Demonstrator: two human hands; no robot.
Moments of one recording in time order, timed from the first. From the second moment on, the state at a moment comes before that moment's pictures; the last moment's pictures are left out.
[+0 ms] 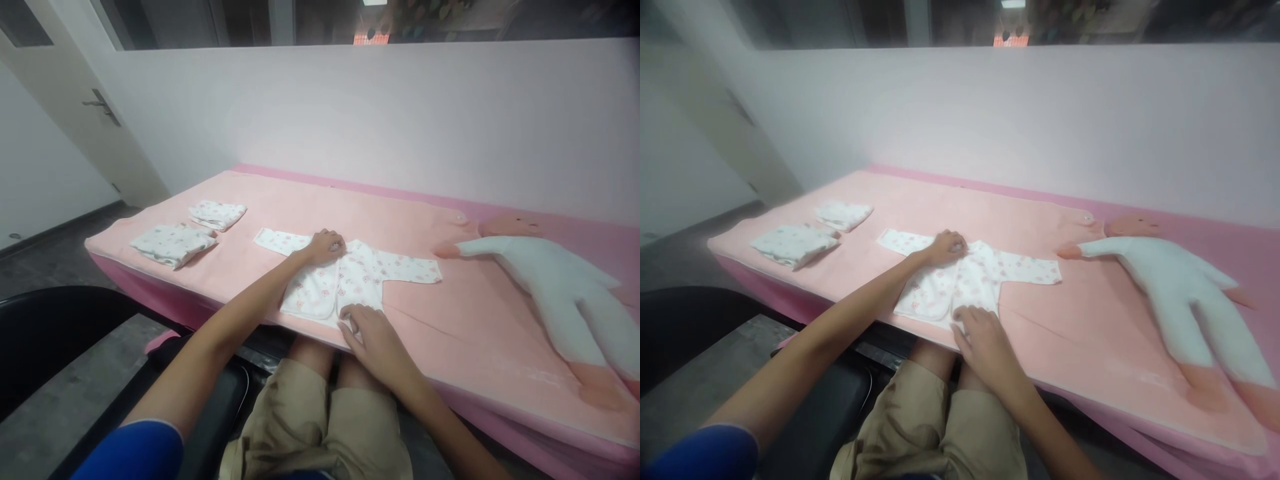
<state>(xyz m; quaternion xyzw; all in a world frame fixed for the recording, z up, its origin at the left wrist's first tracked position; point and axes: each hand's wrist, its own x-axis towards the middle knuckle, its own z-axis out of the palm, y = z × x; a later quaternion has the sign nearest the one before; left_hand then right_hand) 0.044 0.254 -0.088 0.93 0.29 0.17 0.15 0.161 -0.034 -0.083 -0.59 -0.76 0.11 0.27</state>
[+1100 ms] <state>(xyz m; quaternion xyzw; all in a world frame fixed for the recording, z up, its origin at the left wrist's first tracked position) 0.118 0.233 -0.098 0.88 0.40 0.21 0.17 0.216 -0.076 -0.119 -0.54 -0.77 -0.02 0.34</state>
